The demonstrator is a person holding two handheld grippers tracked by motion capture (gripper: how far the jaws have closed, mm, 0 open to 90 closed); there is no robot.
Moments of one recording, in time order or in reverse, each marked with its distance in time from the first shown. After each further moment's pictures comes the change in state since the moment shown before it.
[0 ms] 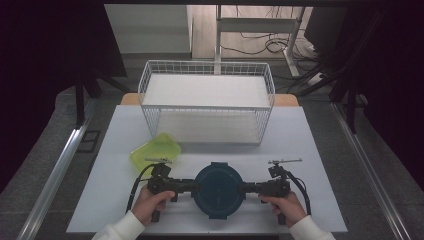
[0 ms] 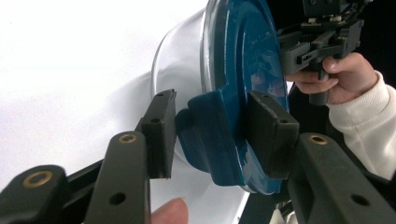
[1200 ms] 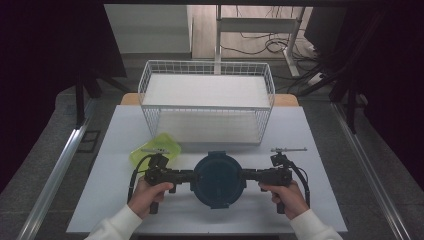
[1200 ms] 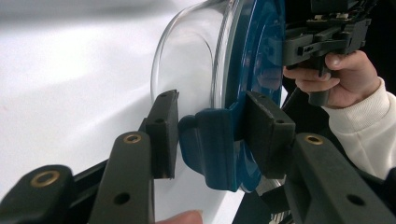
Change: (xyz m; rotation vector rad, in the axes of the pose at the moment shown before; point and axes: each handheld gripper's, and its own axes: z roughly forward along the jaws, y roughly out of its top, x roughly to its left) left arm -0.015 0.029 -0.017 -0.041 0.007 0.045; right arm 0.027 0.030 -0.012 -0.096 -0.039 -0.083
